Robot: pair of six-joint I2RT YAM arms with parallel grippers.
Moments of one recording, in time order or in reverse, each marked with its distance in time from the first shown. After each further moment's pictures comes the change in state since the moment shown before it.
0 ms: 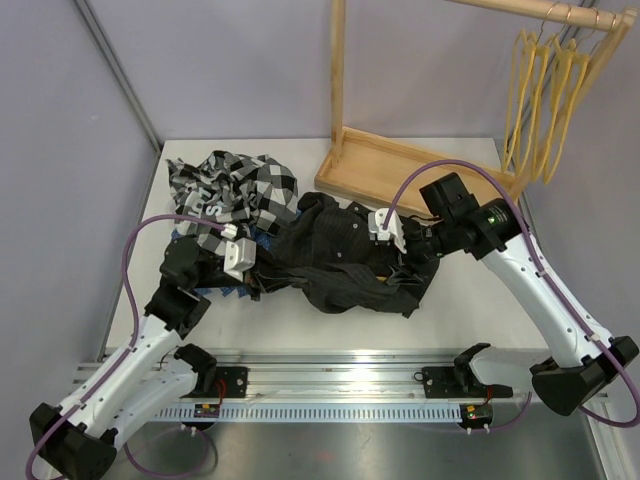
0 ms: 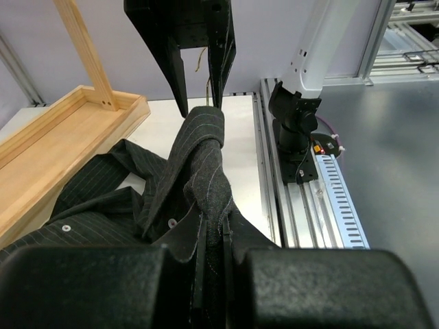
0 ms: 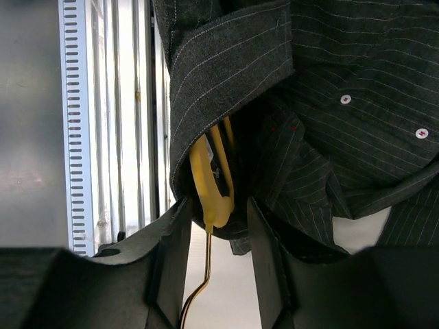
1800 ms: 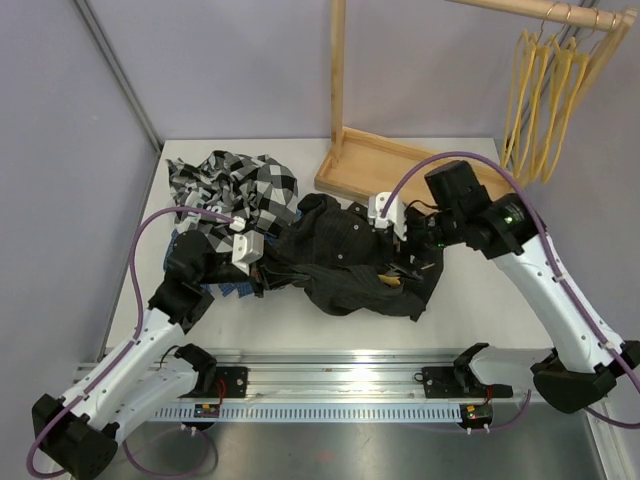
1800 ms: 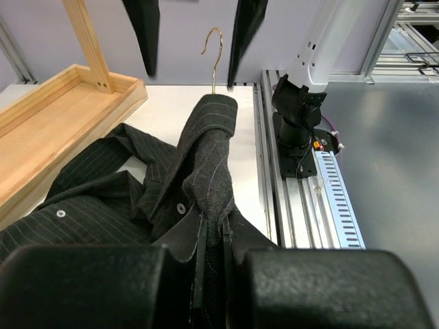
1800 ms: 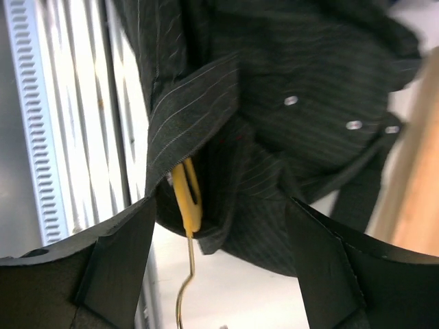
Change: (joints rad) left arm -0.001 0.051 0.016 -0.040 -0.020 0.001; right arm 0.077 0.021 0.125 0.007 0.166 0.094
